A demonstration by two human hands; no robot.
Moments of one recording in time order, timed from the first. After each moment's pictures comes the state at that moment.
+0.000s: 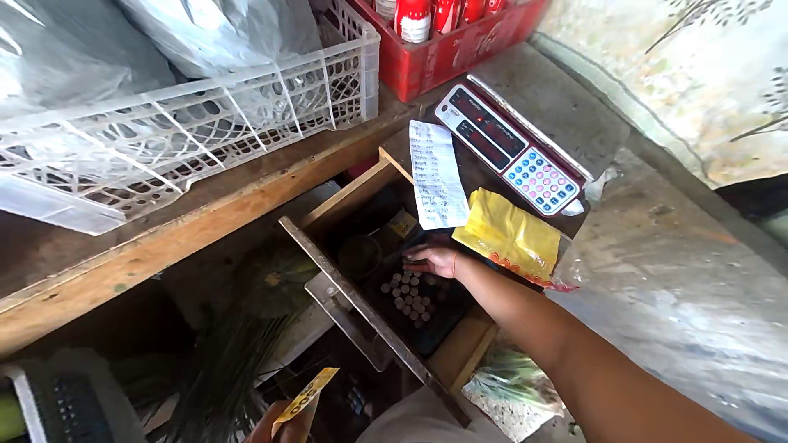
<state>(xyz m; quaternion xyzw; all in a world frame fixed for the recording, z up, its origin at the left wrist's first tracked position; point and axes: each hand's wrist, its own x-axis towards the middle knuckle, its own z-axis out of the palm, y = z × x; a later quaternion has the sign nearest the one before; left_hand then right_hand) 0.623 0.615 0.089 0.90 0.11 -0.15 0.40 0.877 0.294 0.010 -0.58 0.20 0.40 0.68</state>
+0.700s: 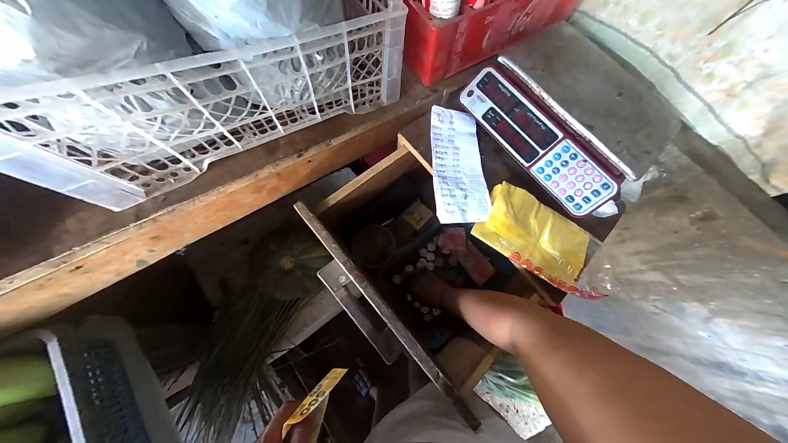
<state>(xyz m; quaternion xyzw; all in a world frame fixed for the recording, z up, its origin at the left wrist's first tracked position) 0.601 0.610 0.082 0.89 0.15 -0.14 0.41 0.819 0.327 -0.089 -0.86 -0.34 0.37 0.08</state>
